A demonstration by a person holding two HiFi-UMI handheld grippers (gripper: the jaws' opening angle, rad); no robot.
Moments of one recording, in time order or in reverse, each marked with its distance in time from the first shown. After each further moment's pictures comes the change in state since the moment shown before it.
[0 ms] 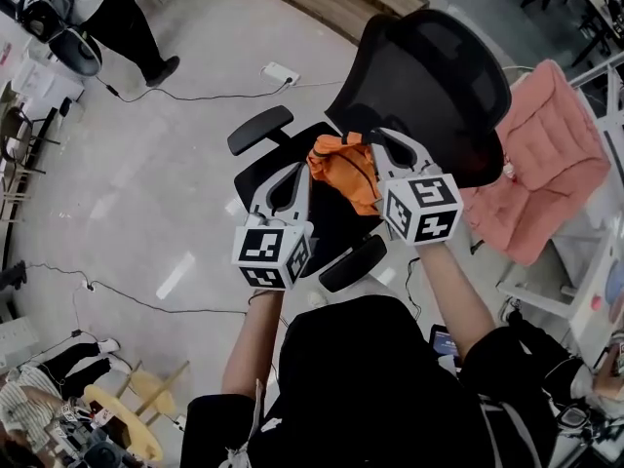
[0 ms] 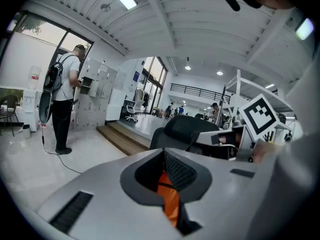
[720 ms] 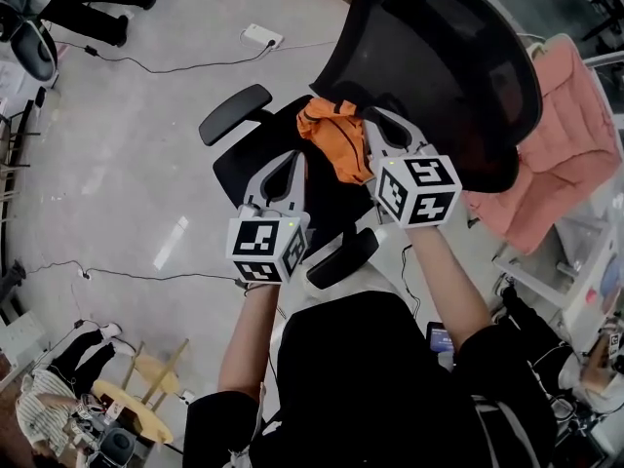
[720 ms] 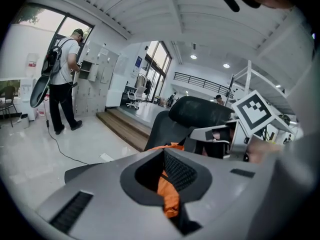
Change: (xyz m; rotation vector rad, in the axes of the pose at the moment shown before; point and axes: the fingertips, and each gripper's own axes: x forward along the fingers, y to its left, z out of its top) left arm 0.101 0.030 -0.053 -0.063 0.142 0.003; right arm 0.094 -0.071 -0.052 0.147 0.113 -0.031
